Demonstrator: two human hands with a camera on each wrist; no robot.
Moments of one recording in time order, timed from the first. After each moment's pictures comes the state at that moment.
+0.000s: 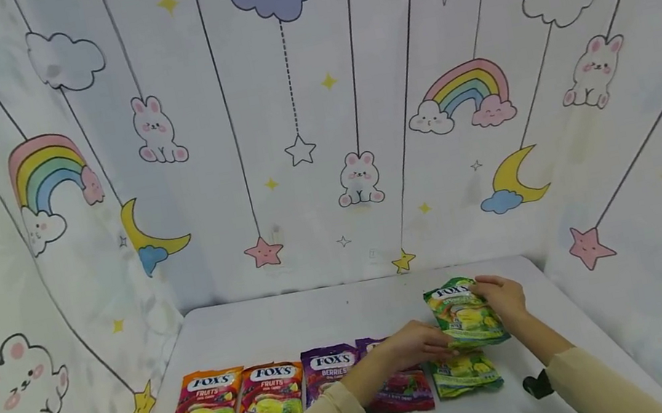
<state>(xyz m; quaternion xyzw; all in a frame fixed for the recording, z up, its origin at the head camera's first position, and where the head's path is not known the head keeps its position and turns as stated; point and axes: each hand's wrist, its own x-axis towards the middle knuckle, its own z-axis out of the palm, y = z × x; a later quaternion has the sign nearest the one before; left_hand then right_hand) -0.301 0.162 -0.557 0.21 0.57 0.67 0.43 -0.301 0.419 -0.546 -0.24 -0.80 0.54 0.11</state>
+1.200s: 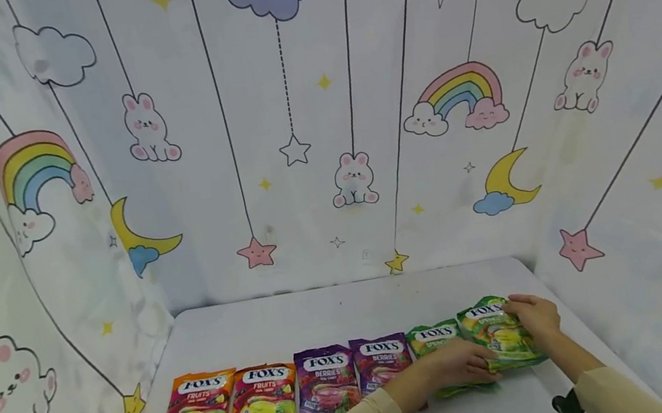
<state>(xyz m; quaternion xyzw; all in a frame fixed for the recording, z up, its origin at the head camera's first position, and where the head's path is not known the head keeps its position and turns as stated) -0.259 0.243 -0.569 0.11 0.51 0.69 0.50 -0.264 0.486 -0.577 -0.31 -0.80 0.49 0.13</state>
